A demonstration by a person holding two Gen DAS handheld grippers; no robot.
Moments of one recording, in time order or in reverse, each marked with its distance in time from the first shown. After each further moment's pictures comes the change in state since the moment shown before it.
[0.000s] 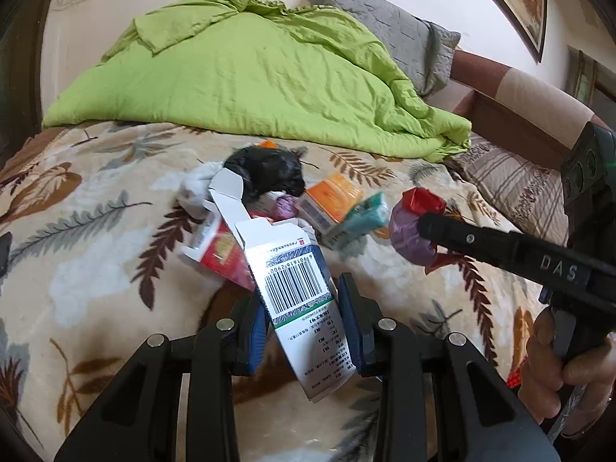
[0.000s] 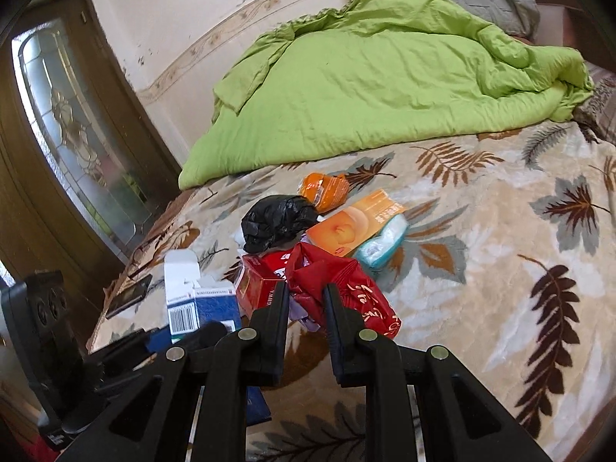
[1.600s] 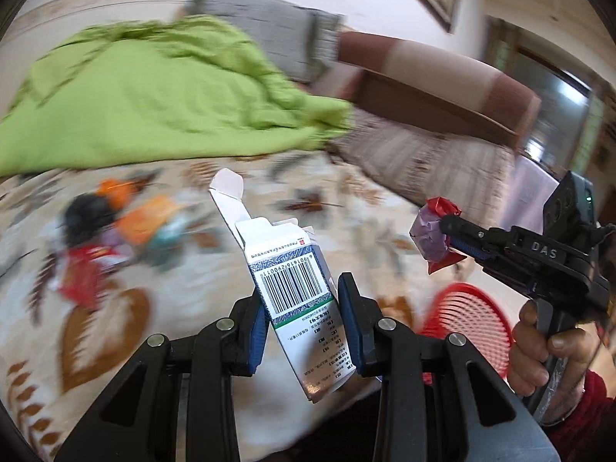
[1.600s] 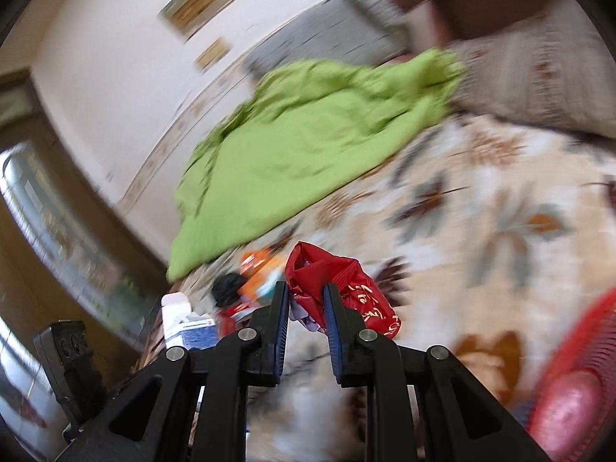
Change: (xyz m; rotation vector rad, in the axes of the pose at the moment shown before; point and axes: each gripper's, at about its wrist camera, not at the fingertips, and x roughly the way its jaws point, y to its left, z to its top) left arm -0.035 -0.173 0.006 0.195 0.036 -0.298; right arm -0.204 -0.125 -0.035 0.325 -0.264 -0.086
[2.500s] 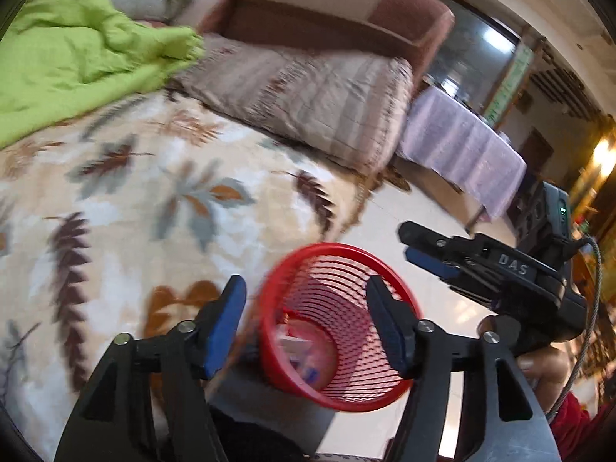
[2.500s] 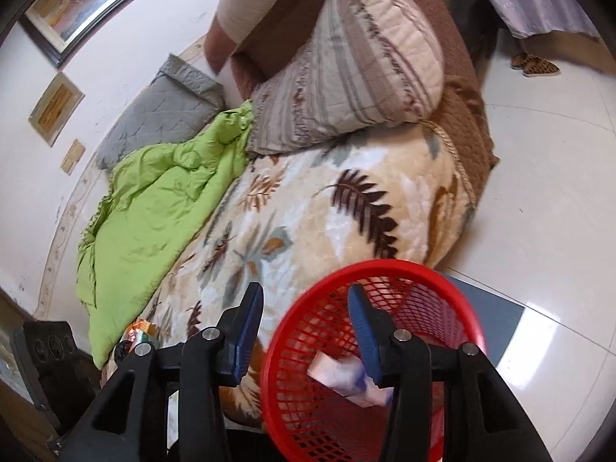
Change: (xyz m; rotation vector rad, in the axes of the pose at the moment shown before) left arm 0.107 -0.155 -0.010 0.099 0.218 -0.301; right arm -0.152 -0.154 -0.004 0.311 -0.120 -0.382
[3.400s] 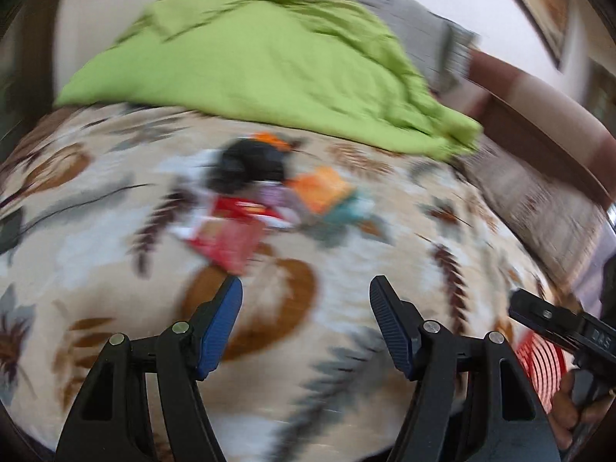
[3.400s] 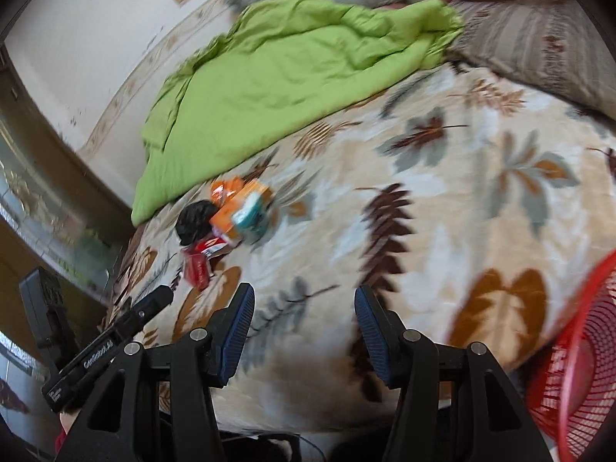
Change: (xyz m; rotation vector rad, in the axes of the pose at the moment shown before) left arm -0.213 0.251 -0.082 -0.458 -0.228 0.632; right arm 0.122 0.240 -0.131 -0.429 0.348 0.240
